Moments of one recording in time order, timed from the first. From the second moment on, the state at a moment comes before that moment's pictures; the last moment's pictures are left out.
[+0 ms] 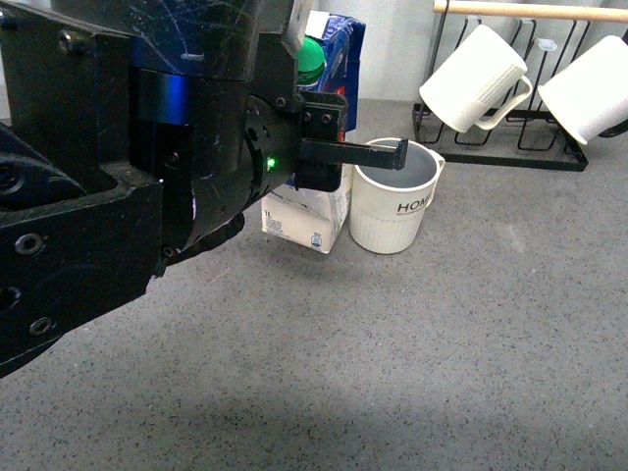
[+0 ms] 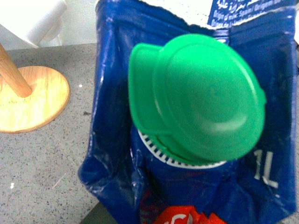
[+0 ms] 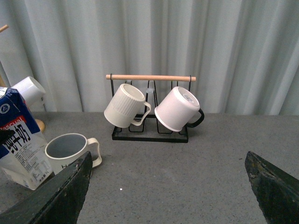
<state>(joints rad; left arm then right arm) -0.54 1.97 0.80 0.85 -0.24 -0.13 0.00 0.00 0.01 0.00 0.00 0.00</state>
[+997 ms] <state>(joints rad) -0.56 1.78 0.68 0.85 -0.27 -0.13 0.00 0.00 0.01 0.00 0.00 0.00</state>
